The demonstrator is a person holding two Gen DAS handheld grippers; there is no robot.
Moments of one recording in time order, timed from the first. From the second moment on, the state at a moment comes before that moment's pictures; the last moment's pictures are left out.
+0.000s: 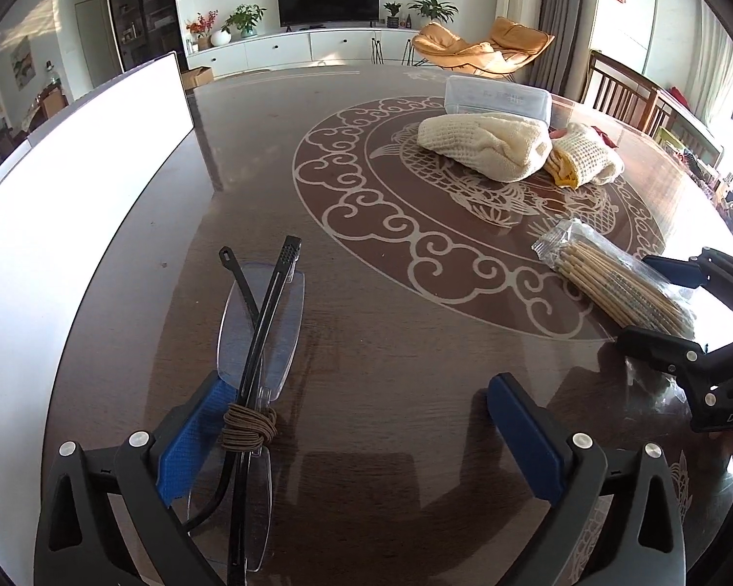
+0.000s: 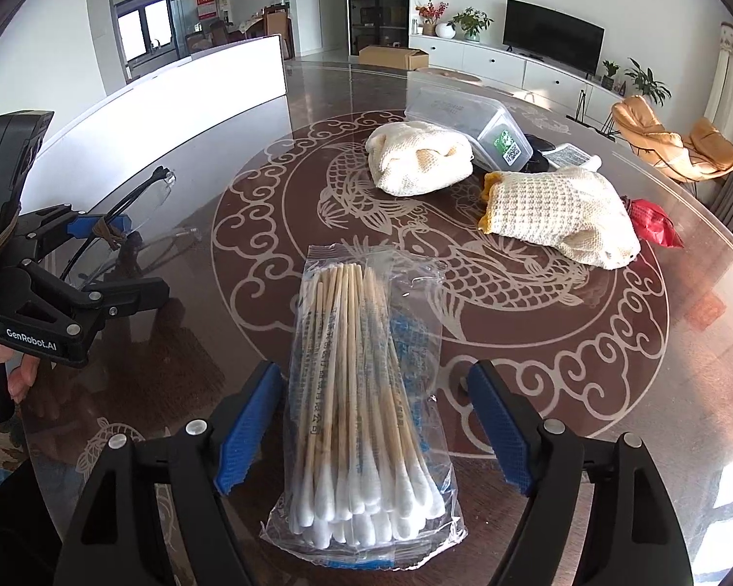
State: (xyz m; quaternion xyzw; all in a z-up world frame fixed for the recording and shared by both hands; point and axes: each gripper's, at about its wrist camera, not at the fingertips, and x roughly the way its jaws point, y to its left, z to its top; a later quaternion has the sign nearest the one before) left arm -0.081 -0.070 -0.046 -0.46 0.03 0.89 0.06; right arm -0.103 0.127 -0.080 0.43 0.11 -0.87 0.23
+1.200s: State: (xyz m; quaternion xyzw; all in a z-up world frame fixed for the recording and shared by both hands) left arm -0.012 -0.078 0.020 -0.43 -0.03 0.90 0.08; right arm -0.036 0.117 -0.028 0.43 0.01 -0.87 0.23
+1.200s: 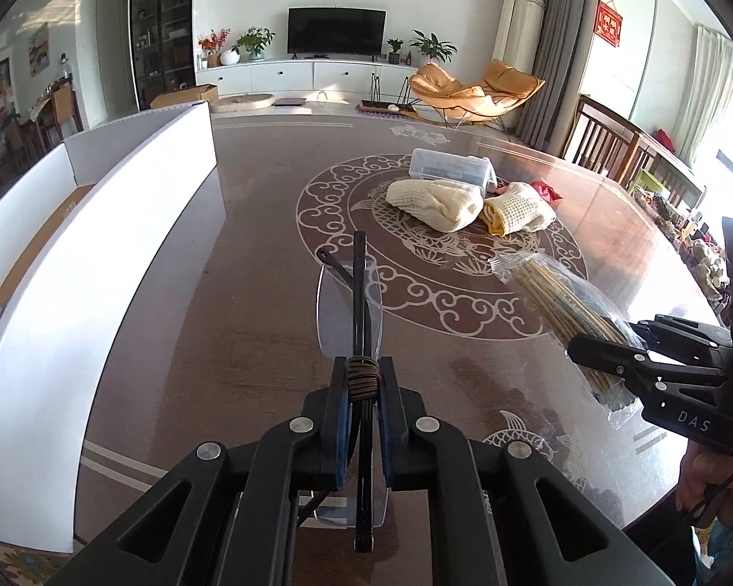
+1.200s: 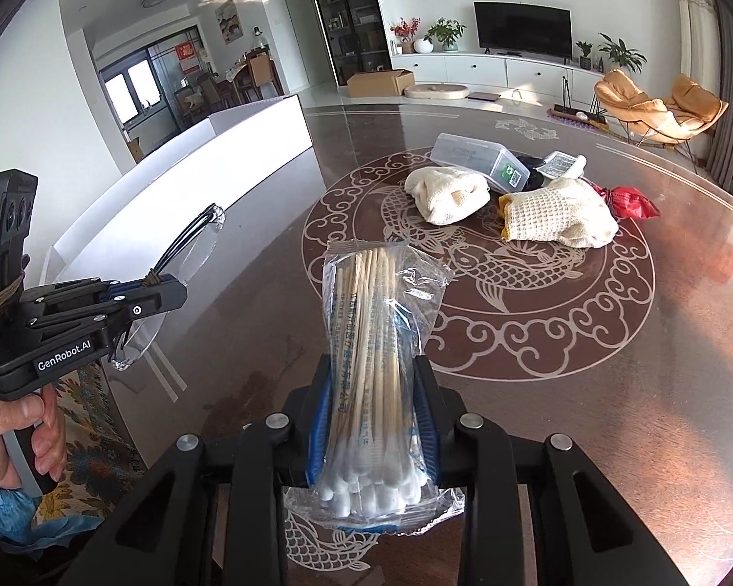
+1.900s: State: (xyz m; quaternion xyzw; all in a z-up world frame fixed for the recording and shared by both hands) left arm -0.038 -0.366 0.083 -0.41 -0.17 0.89 -0.10; right arm -0.127 -0.193 0.074 0.37 0.05 -0.81 0.45
